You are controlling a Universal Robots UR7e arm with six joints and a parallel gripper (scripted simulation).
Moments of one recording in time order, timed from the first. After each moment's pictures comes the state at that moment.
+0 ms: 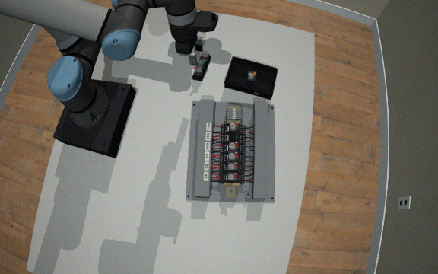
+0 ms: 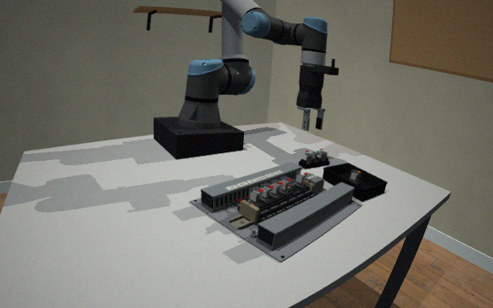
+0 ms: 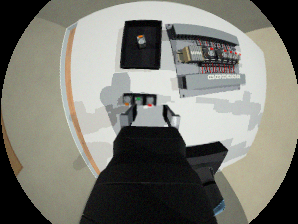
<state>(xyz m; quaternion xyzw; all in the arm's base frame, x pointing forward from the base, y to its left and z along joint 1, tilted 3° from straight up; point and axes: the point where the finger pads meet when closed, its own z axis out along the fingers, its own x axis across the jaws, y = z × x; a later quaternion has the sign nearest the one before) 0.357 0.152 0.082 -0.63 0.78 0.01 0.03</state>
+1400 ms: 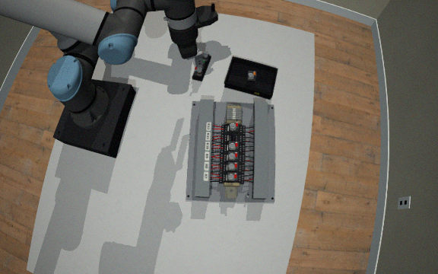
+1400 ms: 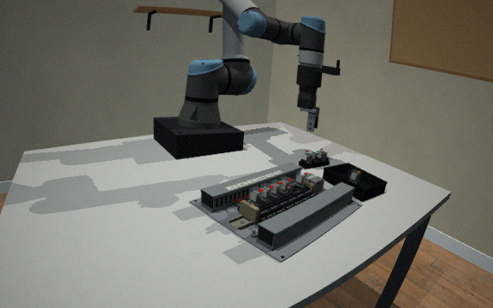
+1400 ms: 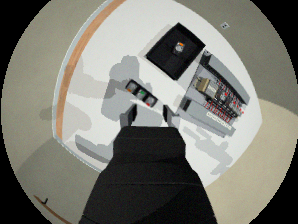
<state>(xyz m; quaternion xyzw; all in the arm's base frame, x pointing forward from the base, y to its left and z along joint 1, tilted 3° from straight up) 0.357 0.152 0.082 -0.83 0.55 0.00 0.03</state>
